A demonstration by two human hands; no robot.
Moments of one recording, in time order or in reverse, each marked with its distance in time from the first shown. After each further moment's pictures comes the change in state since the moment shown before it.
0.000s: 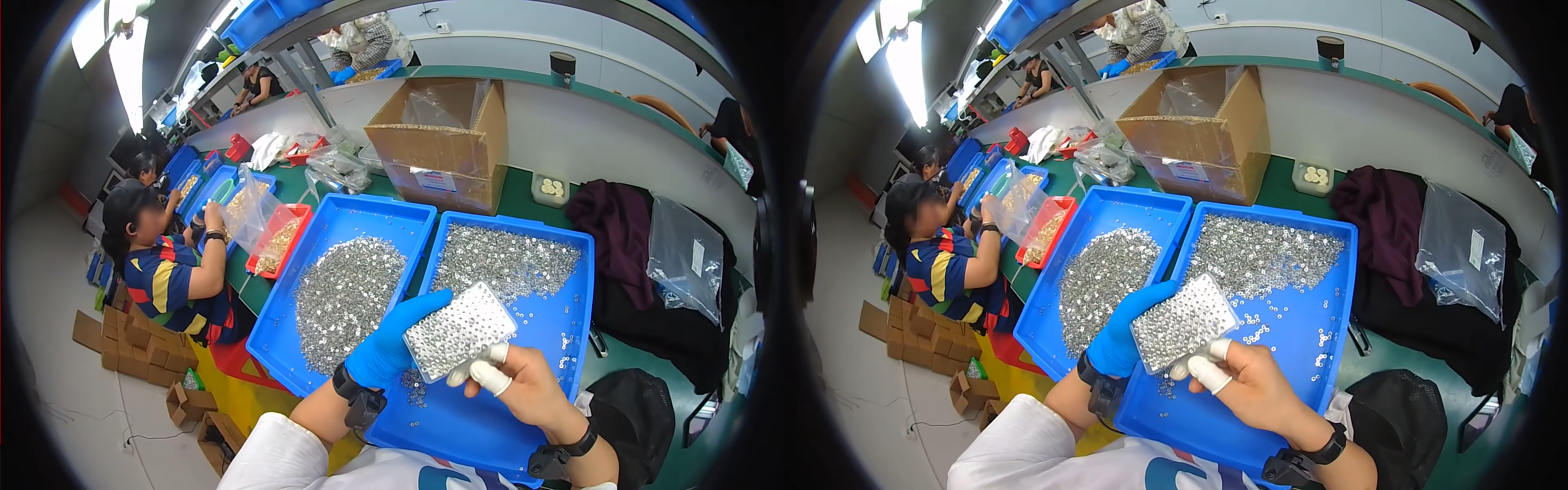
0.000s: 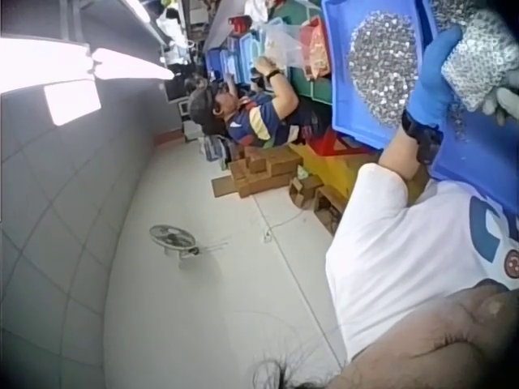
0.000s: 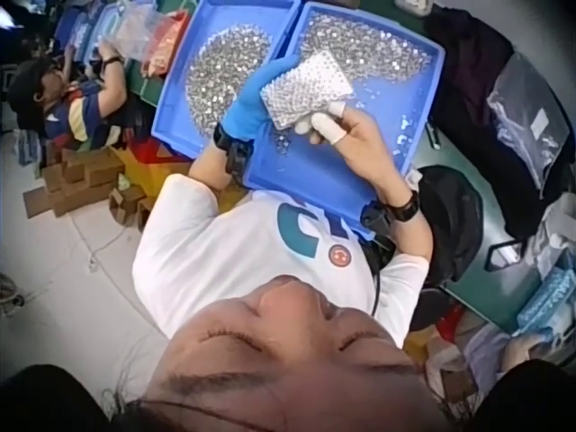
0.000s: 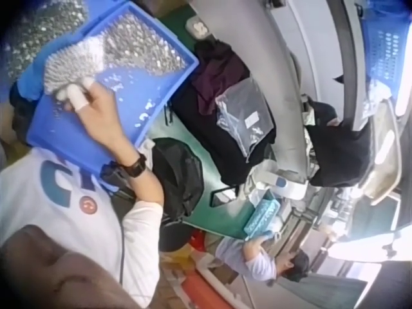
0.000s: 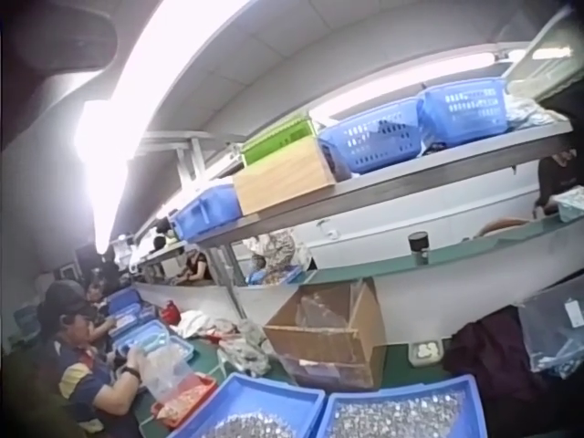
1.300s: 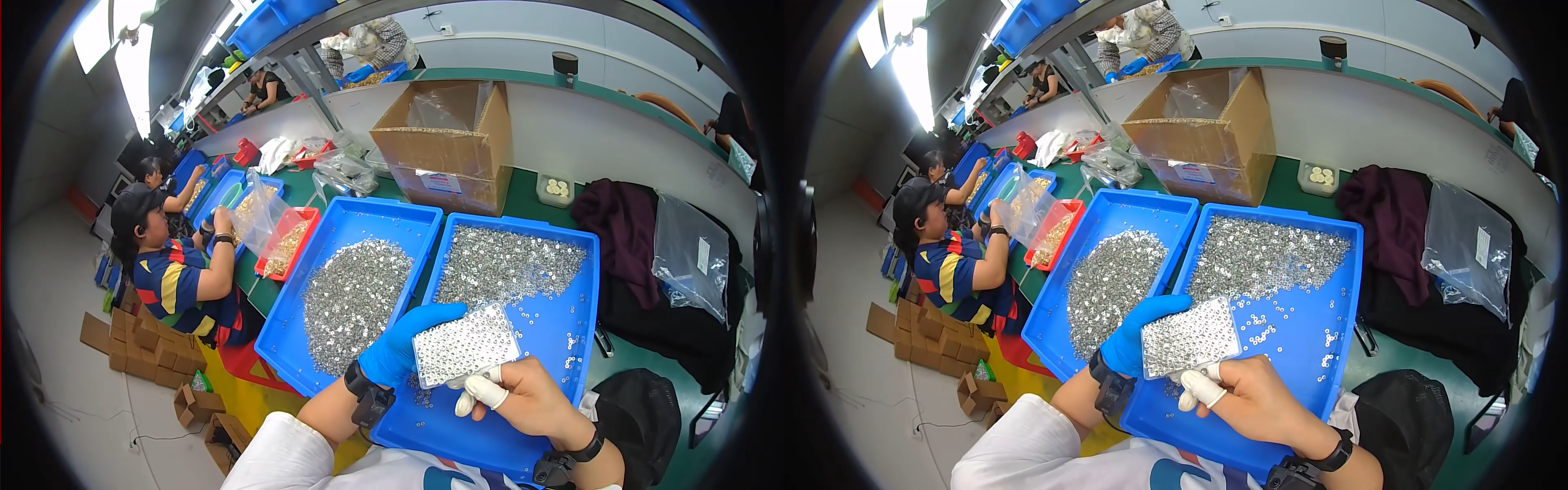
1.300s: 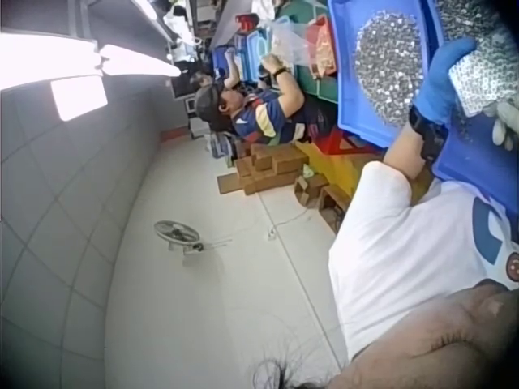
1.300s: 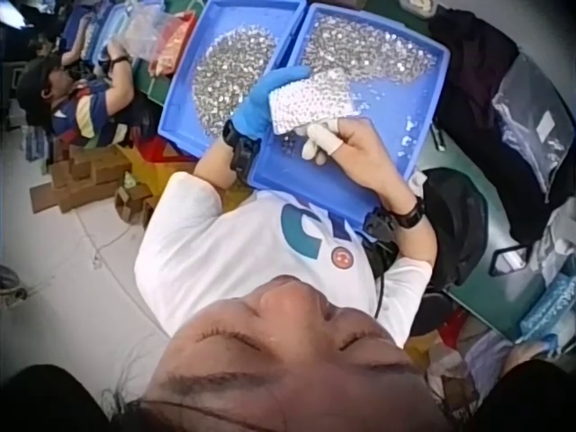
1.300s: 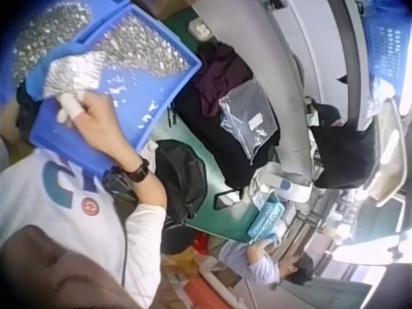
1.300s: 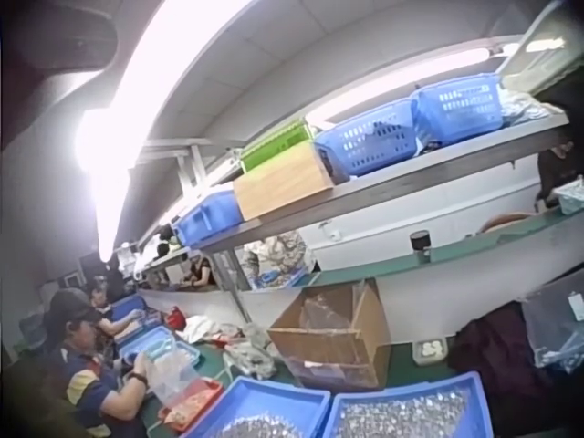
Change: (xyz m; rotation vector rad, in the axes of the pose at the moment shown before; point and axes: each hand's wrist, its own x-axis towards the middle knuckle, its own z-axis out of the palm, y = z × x) left_hand -0.001 -0.010 -0.004 0.011 0.133 0.008; right_hand -0.005 -0.008 0.004 -0.101 -0.087 0.106
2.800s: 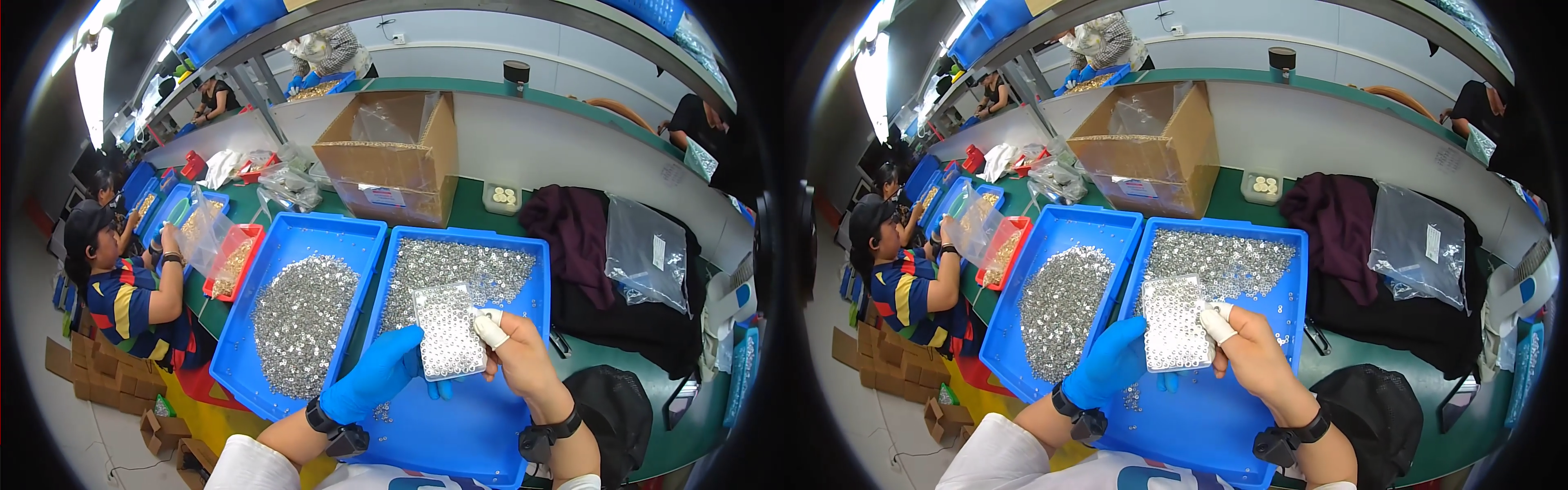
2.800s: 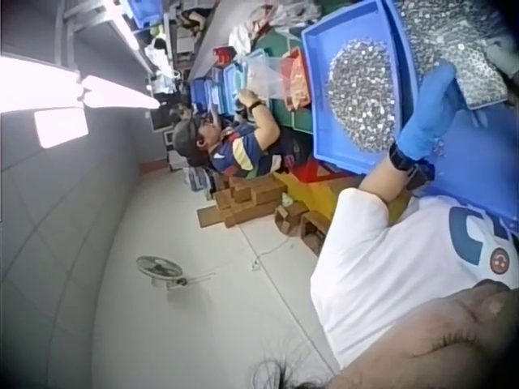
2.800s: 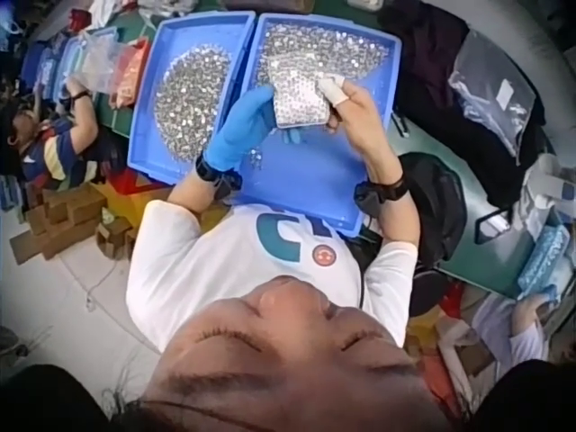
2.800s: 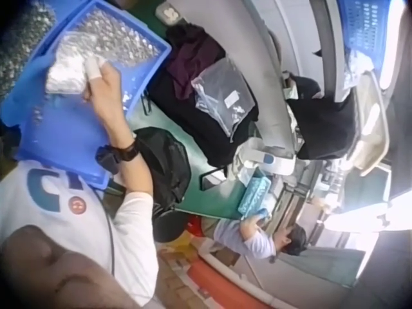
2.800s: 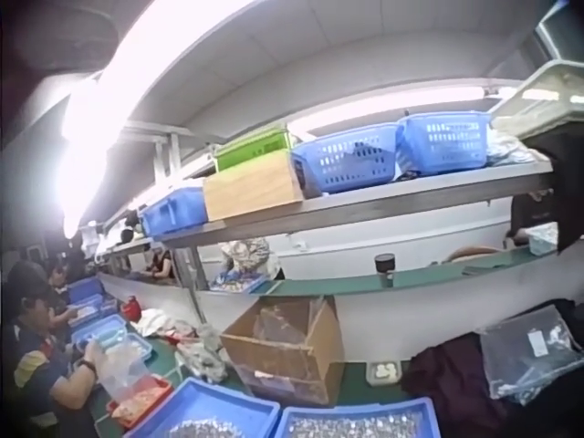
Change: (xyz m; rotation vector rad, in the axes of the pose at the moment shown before) left_hand 0.015 -0.018 0.004 0.257 -0.266 0.159; right_hand 0.014 0.007 -0.045 0.221 0.389 -0.012
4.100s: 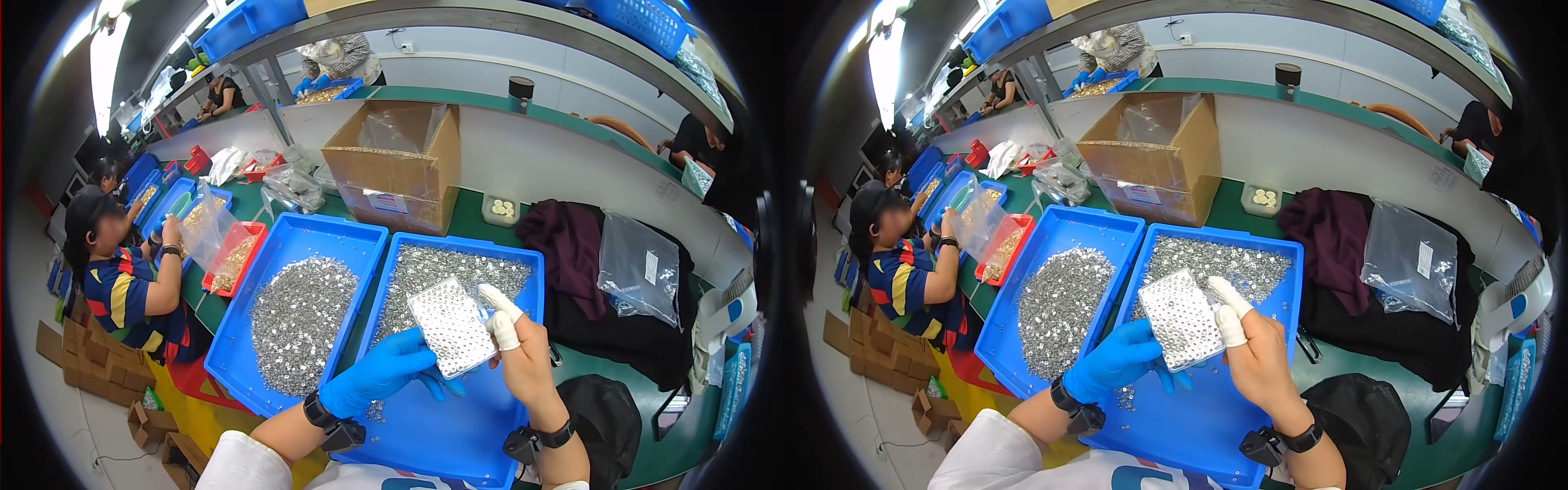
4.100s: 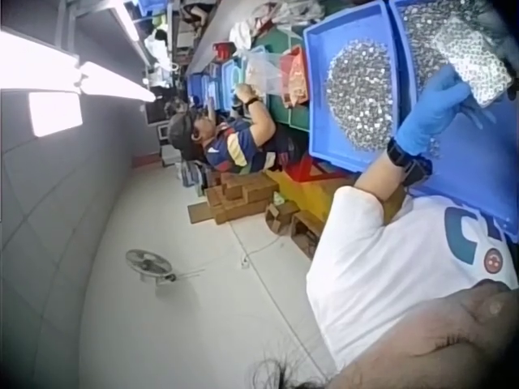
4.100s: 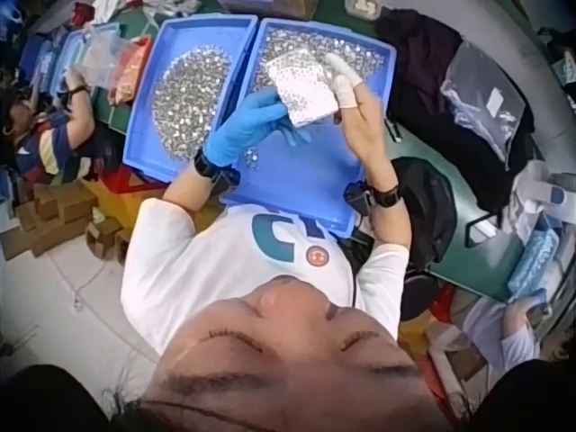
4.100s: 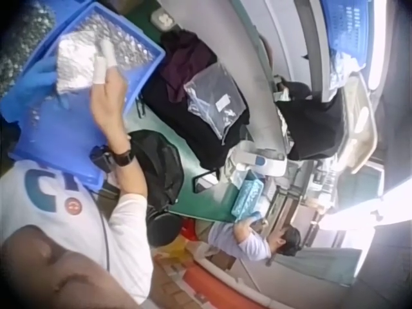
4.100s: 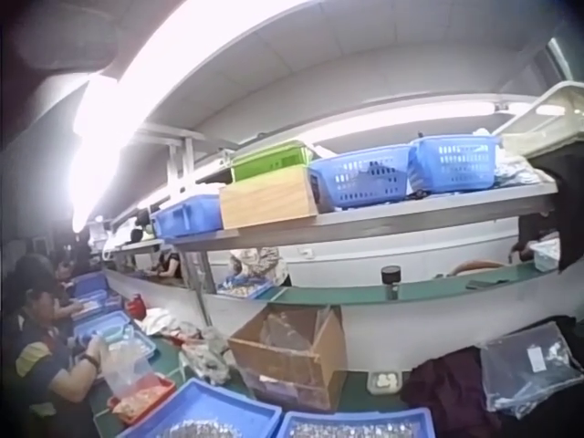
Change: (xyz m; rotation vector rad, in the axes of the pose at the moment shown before) left_hand -0.001 0.004 0.003 0.114 -0.123 -0.067; right_hand -0.011 -0.010 0.004 -0.441 0.201 -0.405
